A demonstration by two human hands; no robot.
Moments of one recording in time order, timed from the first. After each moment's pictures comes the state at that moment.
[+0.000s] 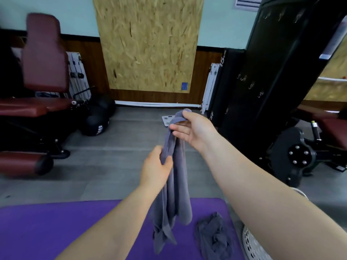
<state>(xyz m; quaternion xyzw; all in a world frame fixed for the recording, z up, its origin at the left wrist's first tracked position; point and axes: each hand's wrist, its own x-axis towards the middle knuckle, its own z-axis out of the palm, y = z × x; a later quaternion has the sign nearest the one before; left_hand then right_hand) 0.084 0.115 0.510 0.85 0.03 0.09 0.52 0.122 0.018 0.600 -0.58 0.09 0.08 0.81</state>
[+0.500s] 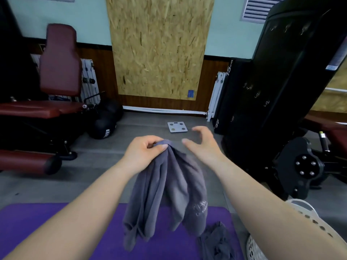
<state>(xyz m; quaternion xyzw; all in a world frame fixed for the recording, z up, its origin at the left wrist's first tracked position) 0.095 0.170 0.545 0.82 -0.12 0.06 0.56 0.098 -0.003 0.568 -0.89 -0.01 -0.03 0.45</state>
